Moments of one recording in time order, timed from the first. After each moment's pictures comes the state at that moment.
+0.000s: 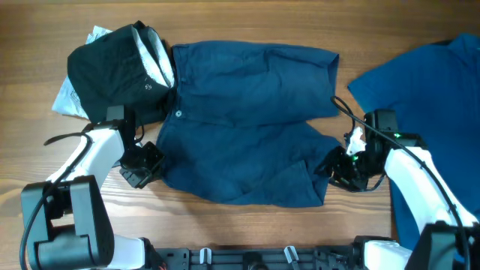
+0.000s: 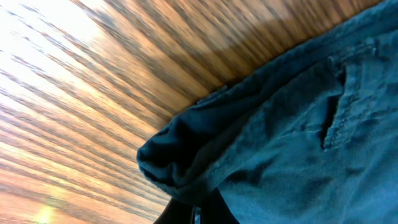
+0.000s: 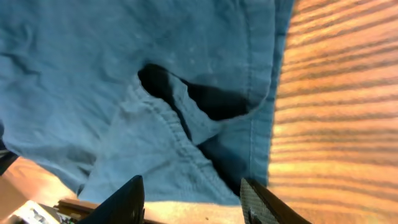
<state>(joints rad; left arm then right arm) 0.11 1.63 0.81 -0.88 0.24 -0.65 -0.06 1.39 0.72 -0.92 -0.47 0.37</state>
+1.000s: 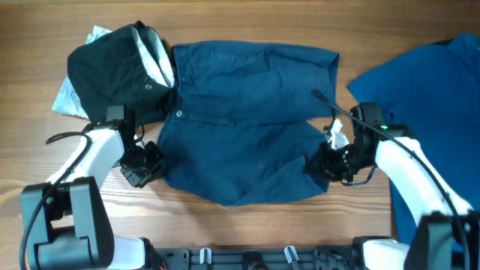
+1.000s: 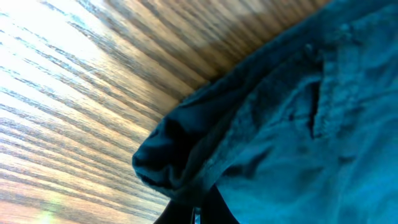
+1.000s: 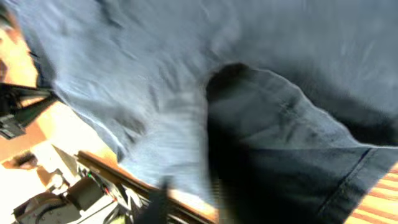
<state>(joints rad) 0.11 1.62 0.81 -0.87 0.26 -0.60 0.03 1.43 0.79 -0.92 -0.64 0.24</state>
